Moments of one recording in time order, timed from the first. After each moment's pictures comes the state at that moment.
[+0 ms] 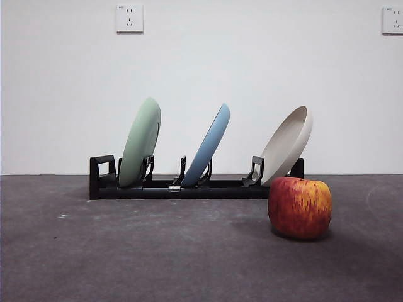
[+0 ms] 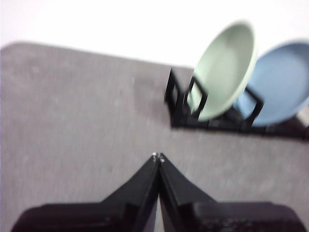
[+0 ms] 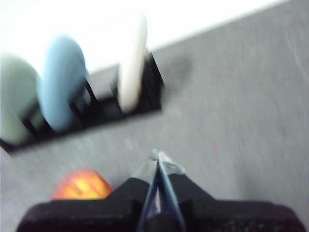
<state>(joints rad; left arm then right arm) 0.02 0.02 0.10 -0.20 0.09 -0.19 0.11 0.05 0.14 -0.25 -0.05 0.33</state>
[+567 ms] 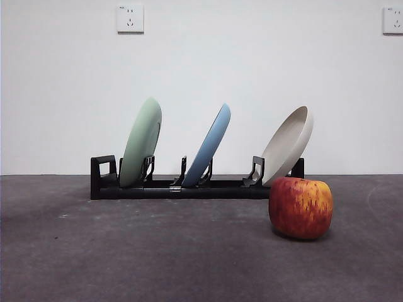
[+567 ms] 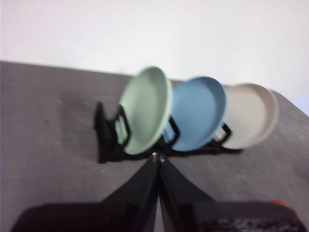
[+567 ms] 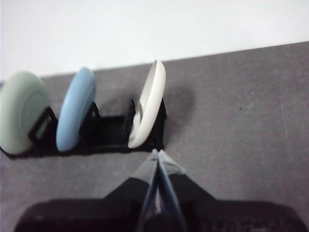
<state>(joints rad) 0.02 0.62 0.76 -0.39 0.37 -0.21 0.11 0.72 0.89 -0.51 -0.05 0.12</state>
